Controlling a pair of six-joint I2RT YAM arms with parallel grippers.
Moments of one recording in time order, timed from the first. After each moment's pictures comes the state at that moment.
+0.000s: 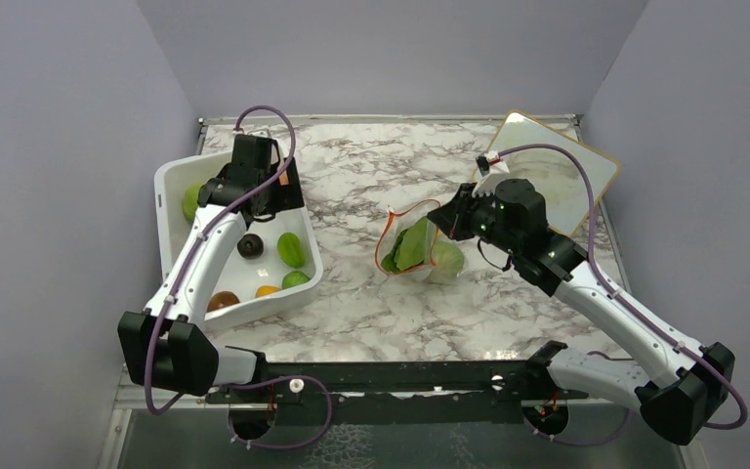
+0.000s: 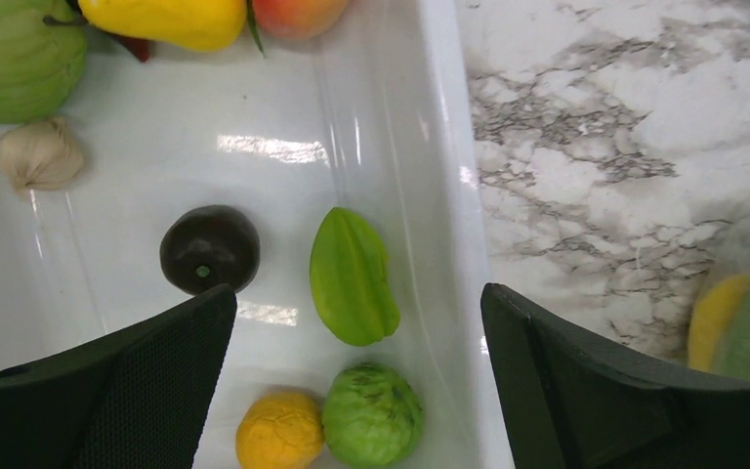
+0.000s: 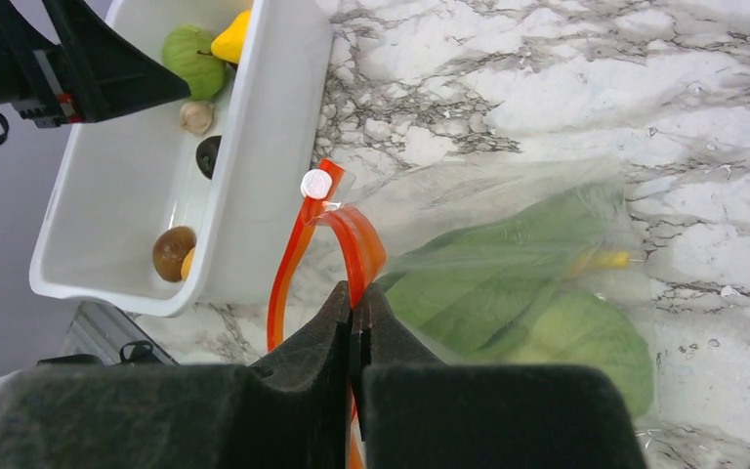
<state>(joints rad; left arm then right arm) -0.20 1.32 1.28 -0.77 -0.14 -0.33 0.64 1.04 0.94 -0.22 -0.04 0.52</state>
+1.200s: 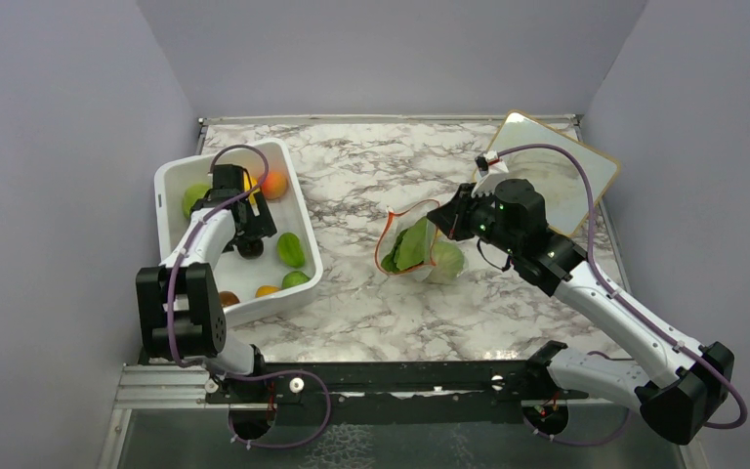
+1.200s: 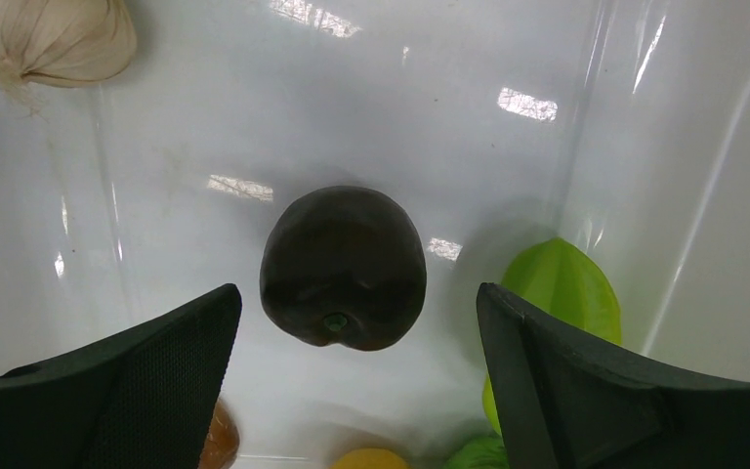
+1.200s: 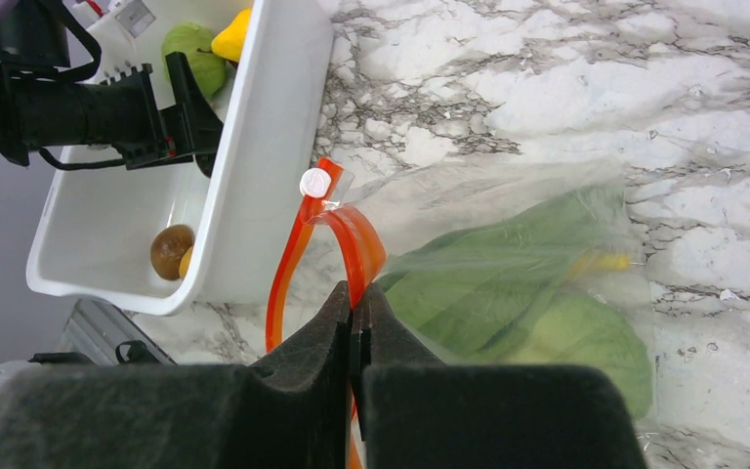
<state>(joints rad) 0.08 1.49 0.99 -0.59 -0.11 -0.31 0.64 1.04 0.93 -0.21 -0.05 0.50</state>
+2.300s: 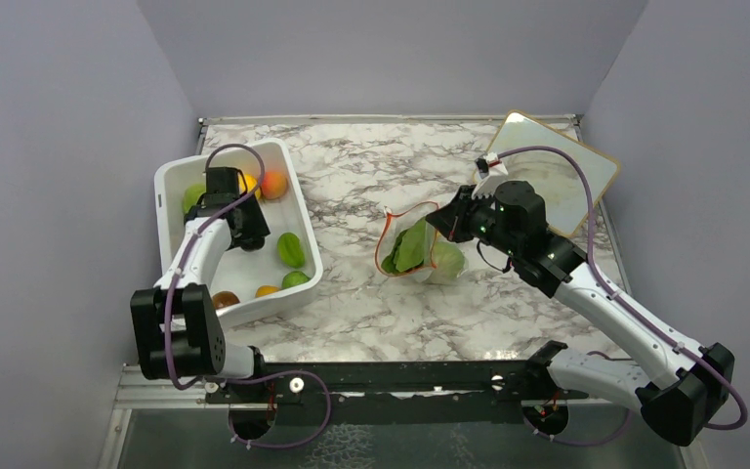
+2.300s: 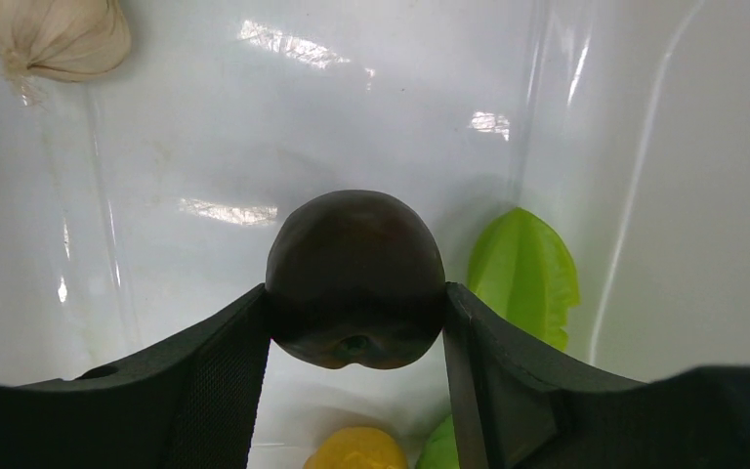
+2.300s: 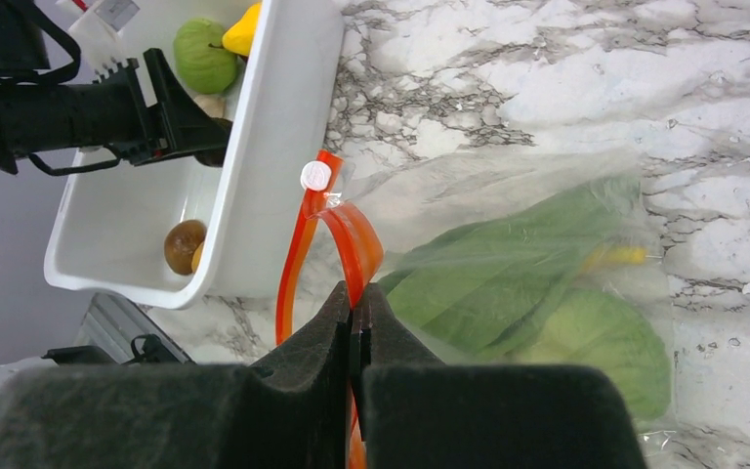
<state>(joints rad) 0.09 1.42 0.96 -0.57 -0.06 -0.31 0.64 1.03 0.92 -0.21 -0.08 0.53</state>
